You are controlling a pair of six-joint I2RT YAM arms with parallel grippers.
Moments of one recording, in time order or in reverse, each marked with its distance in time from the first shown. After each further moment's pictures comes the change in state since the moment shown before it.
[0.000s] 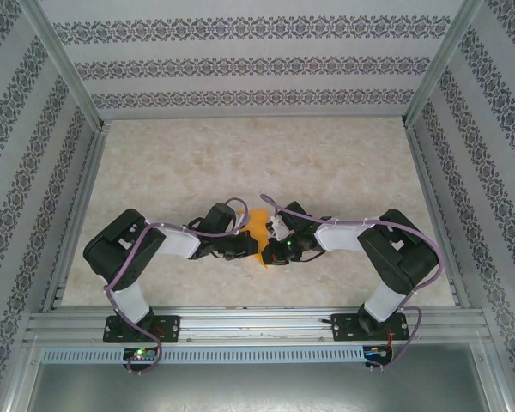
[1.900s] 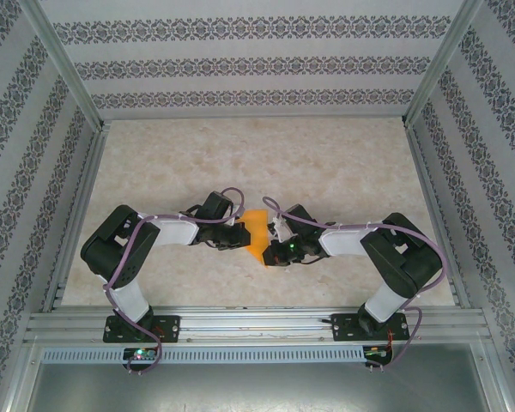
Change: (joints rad) left arm 0.063 -0.005 0.124 -0.274 -0.051 0.153; right arm -0.005 -0.034 -0.076 0.130 -0.014 -0.008
